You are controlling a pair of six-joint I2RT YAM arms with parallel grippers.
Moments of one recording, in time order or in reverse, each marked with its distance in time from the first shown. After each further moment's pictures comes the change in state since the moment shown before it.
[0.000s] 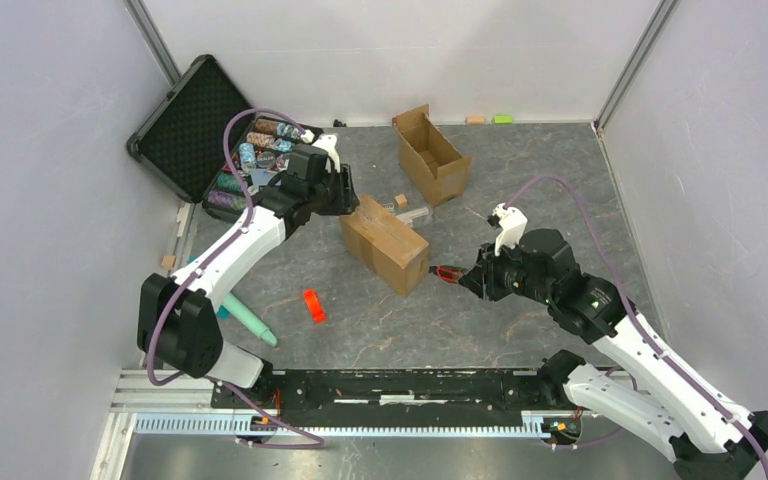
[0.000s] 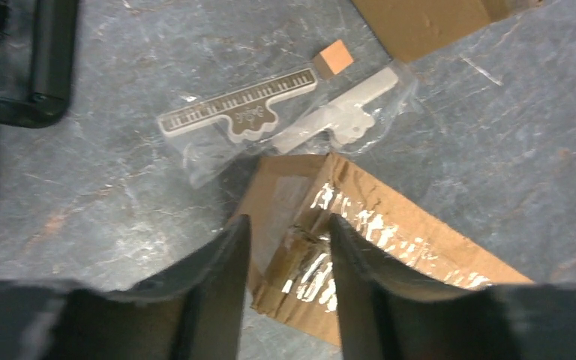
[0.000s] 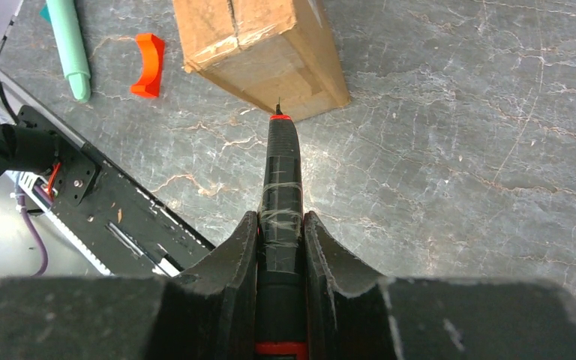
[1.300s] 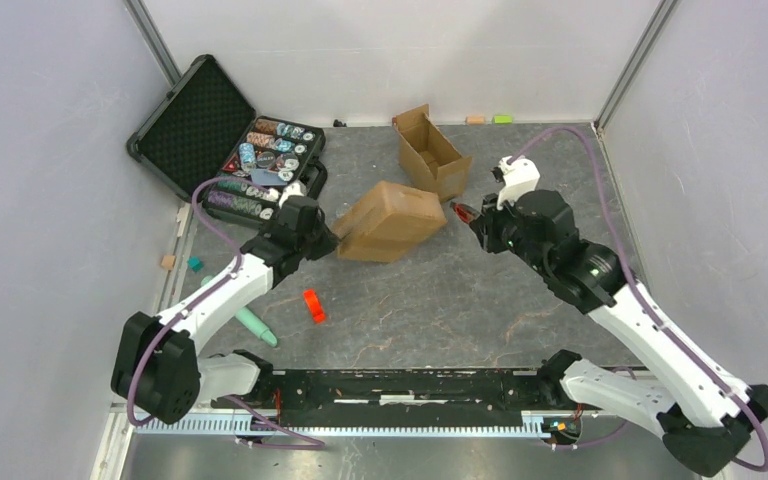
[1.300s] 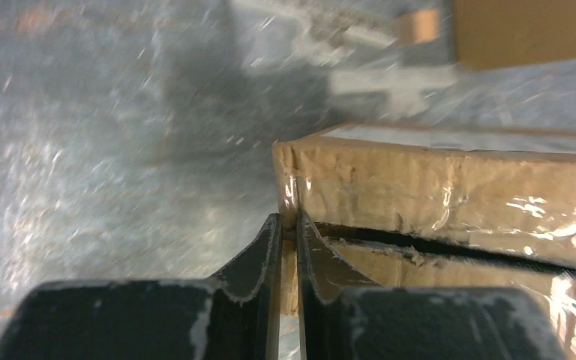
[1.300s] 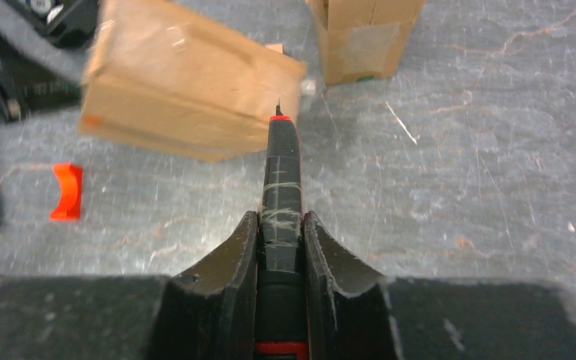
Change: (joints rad) left arm -0.024 -0.234 -0.376 0.116 -0.158 -0.474; right arm 0.003 0.177 0.308 -0.038 0.343 -0.120
